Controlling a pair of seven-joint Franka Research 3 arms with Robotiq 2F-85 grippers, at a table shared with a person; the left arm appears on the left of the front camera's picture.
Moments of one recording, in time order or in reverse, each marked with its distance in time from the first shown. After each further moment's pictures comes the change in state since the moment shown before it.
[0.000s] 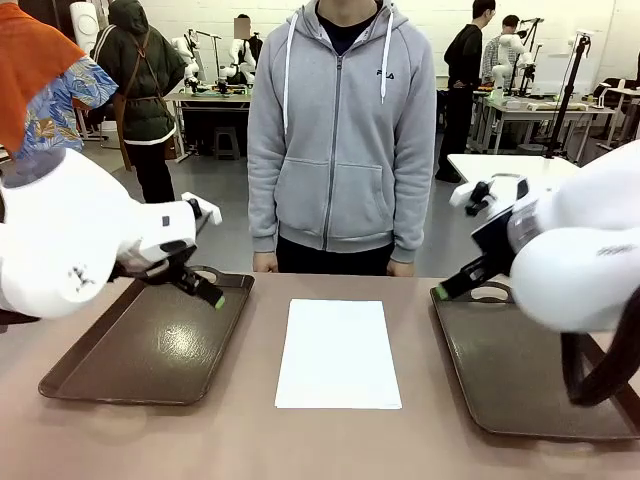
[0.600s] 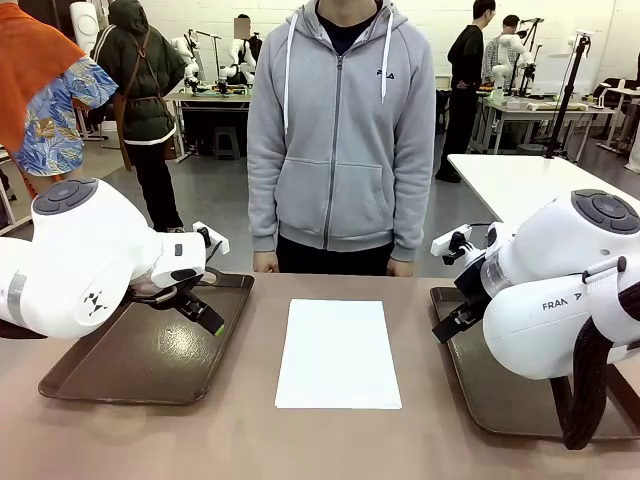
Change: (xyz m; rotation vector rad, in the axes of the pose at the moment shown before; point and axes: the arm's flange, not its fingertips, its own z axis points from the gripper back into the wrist) left arm -0.027 -0.004 -0.053 0.037 0.115 -0.048; right arm -0.040 0.022 -0.080 -0.048 0.197 -0.010
